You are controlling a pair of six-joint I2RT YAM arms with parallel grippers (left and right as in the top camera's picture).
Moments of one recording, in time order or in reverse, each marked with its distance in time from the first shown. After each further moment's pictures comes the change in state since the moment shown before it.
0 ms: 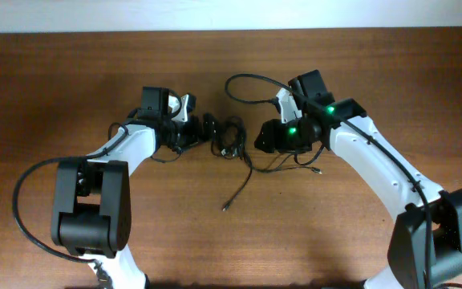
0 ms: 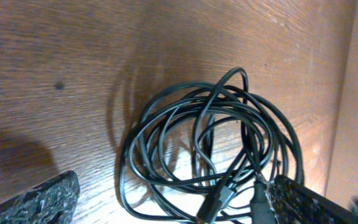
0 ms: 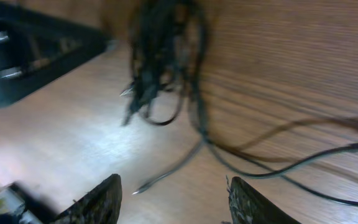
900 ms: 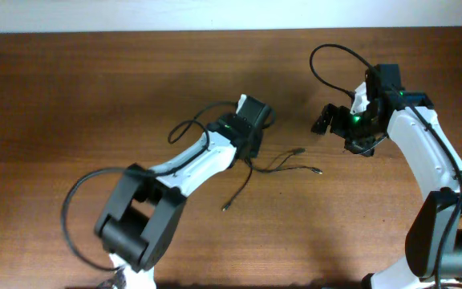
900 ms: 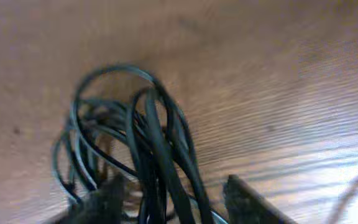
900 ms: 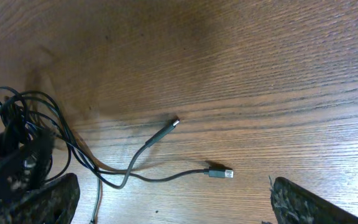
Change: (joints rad) left arm -0.515 0.046 0.190 -0.165 -0.921 0.101; right arm -0.370 0.007 -0.003 -0.124 0.072 0.045
